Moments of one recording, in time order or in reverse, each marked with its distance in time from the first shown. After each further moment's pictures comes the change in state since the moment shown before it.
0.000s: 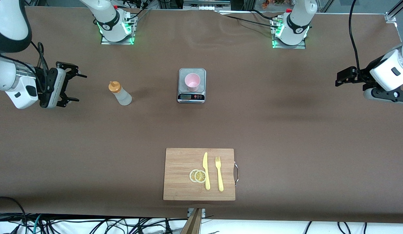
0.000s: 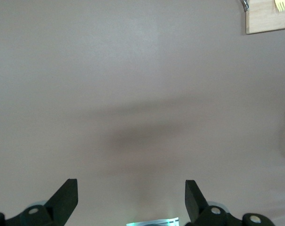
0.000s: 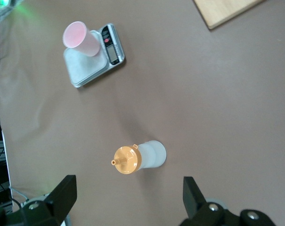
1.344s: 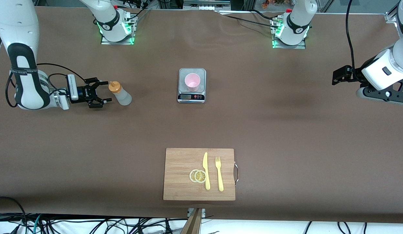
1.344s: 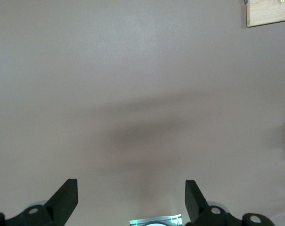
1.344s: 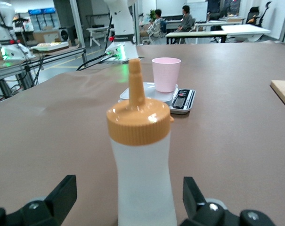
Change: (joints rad) left arm 0.002 0.011 -0.018 0.006 0.010 -0.008 0.000; right arm -0.019 0.441 -0.255 -0.323 0.601 -0.110 -1.455
